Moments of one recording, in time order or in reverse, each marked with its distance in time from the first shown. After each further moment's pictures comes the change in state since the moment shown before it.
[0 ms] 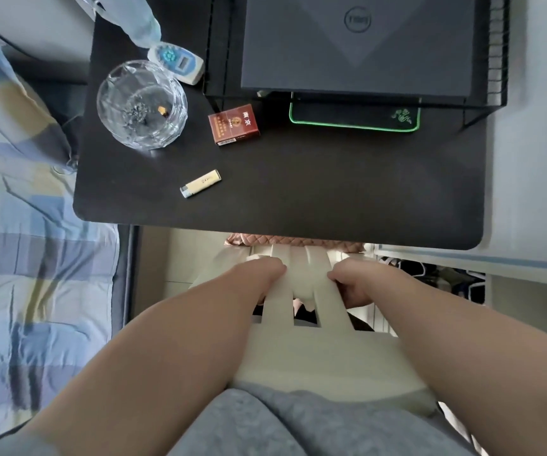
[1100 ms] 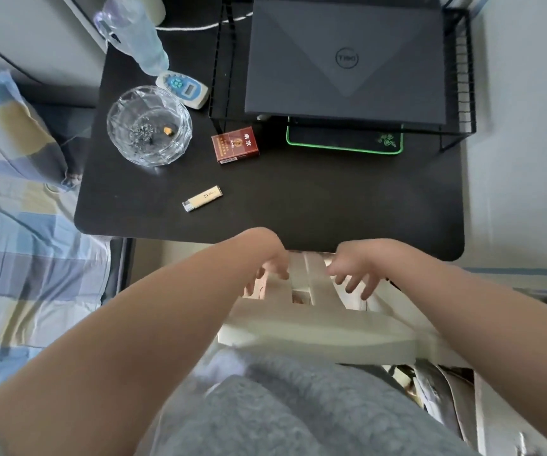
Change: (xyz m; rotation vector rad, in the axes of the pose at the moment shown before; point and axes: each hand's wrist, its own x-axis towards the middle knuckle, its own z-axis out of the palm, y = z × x) left_hand -0.102 0.061 -0.034 1.120 -0.124 0.090; right_hand -0.076 -0.047 -0.018 -0.830 0.055 -0.218
